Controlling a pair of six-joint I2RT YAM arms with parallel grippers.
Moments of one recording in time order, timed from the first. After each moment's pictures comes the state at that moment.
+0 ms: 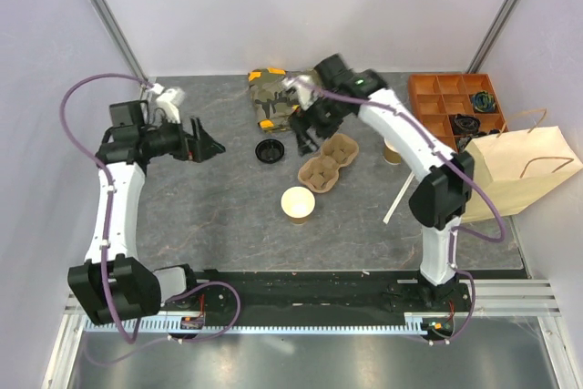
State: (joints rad) left arm 0.21 1.21 1.16 -0.70 0.86 0.07; right arm 0.61 1.98 2.03 -1.11 -0.38 -0.24
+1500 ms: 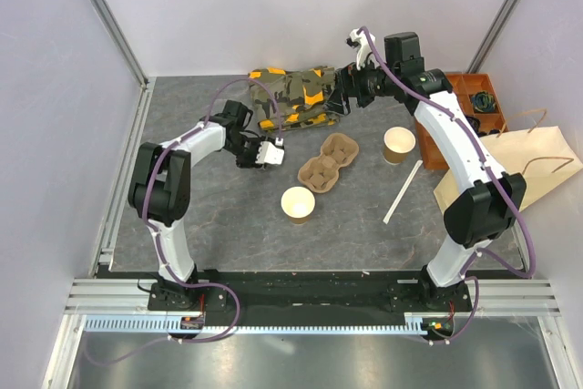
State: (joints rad) left arm -0.28 1.93 1.33 -0.64 0.55 1.55; right arm 0.30 1.73 1.80 -0.67 -0.60 -0.07
